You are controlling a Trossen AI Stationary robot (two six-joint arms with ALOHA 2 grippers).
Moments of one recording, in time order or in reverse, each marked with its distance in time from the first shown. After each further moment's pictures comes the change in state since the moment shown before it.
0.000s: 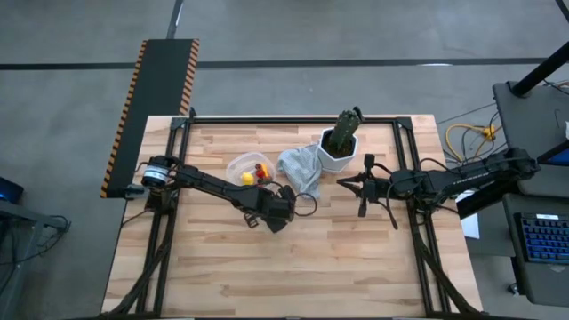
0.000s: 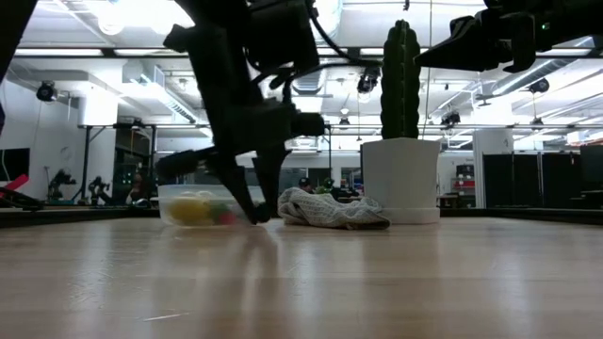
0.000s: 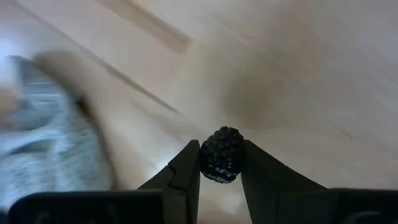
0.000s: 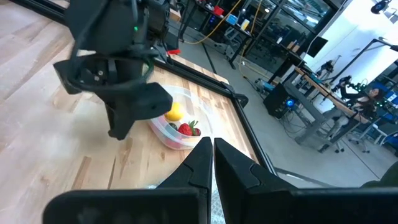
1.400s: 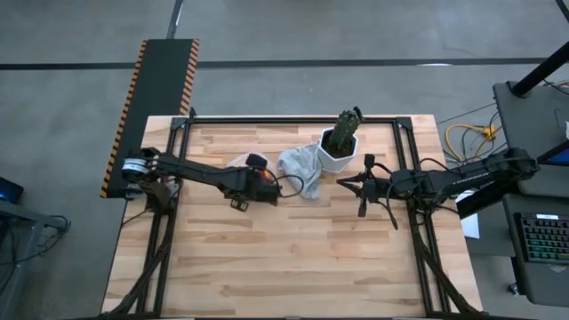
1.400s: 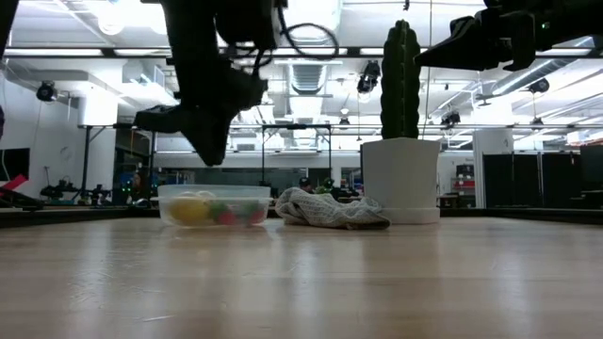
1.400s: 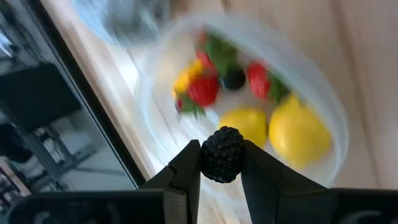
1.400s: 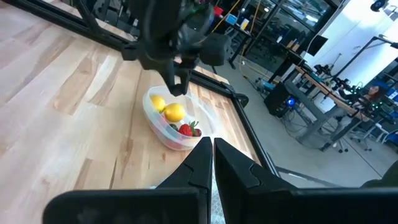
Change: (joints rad) left arm 0.066 -0.188 0.020 -0.412 -0.300 -0.607; right arm 0.000 0.000 0.000 0.001 0.000 0.014
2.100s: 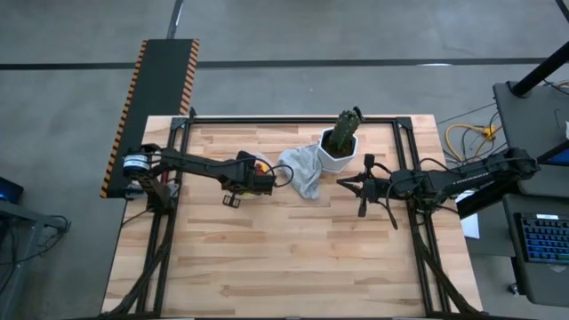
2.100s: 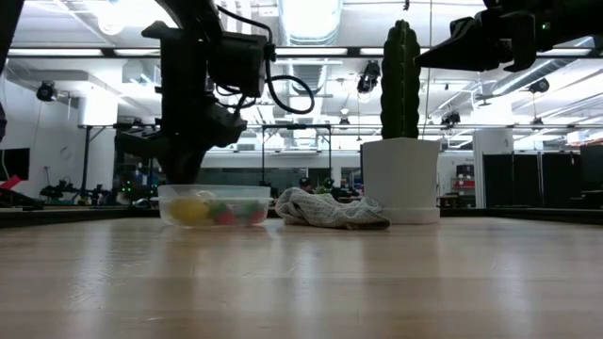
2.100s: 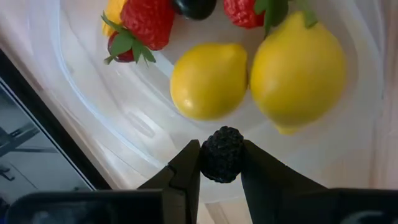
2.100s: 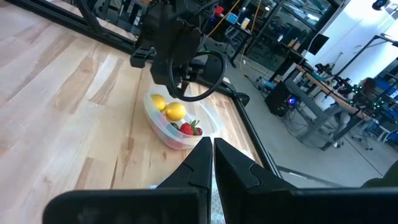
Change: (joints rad) left arm 0.124 -0.005 -0.135 -0.019 0.124 -0.024; right arm 0.000 0.000 0.000 -0.005 0.000 0.004
